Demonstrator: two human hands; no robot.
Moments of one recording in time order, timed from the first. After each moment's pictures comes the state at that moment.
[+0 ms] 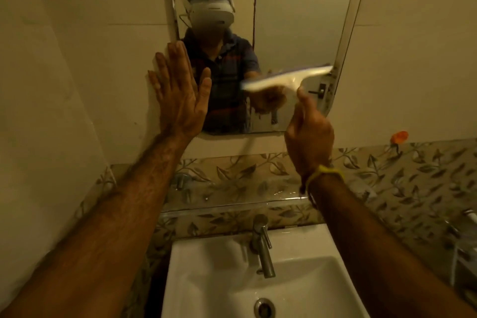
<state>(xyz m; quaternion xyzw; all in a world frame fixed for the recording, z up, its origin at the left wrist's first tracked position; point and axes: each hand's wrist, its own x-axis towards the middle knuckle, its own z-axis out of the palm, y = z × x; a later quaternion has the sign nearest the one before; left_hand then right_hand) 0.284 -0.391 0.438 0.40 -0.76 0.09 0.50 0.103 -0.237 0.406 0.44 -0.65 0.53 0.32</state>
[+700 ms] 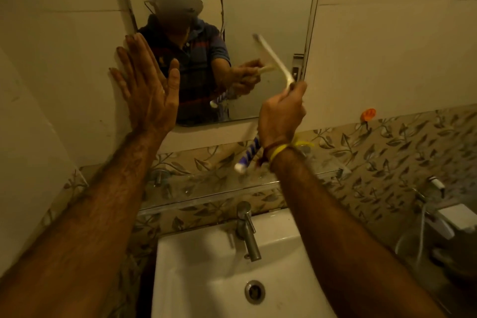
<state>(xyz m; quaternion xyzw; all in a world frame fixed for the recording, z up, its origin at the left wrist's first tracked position) 0.278 -0.386 0.433 0.42 -0.75 0.10 0.50 0.118 -0.248 0.422 0.22 -0.68 0.69 0.14</state>
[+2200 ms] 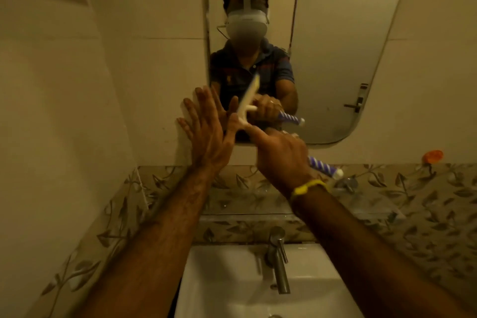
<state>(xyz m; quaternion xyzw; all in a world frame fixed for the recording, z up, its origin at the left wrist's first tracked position) 0.283 -0.380 0.384 0.45 -0.75 -0.03 0.48 0.163 -0.260 0.399 0.65 -0.62 0.29 0.33</state>
